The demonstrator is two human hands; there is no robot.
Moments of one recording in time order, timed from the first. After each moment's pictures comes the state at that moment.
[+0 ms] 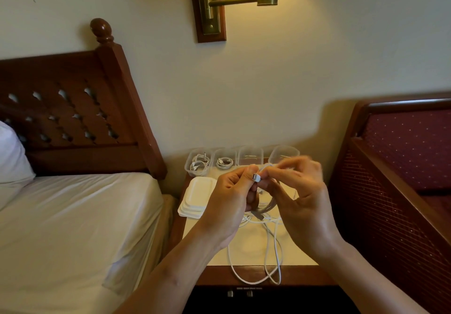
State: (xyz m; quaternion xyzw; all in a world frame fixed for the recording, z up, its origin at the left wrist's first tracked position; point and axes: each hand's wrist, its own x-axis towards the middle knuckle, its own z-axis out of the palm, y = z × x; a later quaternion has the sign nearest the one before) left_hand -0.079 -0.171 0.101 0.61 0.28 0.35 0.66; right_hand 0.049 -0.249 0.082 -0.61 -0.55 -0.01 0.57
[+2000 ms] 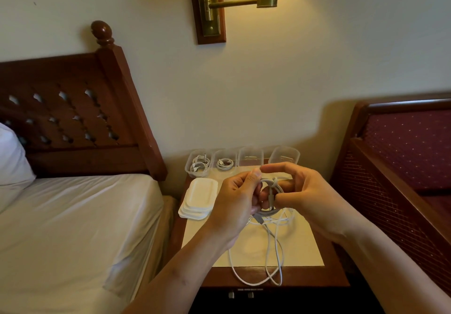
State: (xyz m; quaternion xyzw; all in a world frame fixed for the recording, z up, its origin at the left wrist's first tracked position) left_hand -0.071 -0.167 0.092 0.62 0.30 0.33 0.64; right_hand 0.072 -0.253 0.119 -0.56 -0.44 0.46 0.53
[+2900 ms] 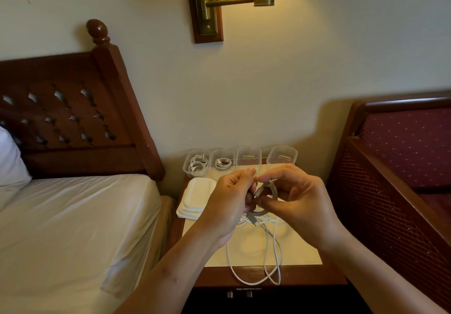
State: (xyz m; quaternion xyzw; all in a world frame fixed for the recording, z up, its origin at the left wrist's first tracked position) left_hand -0.077 -0.165 0.100 0.63 0.33 0.30 0.64; right_hand 0.064 -0.250 0.082 -0.52 -0.56 0.21 0.61
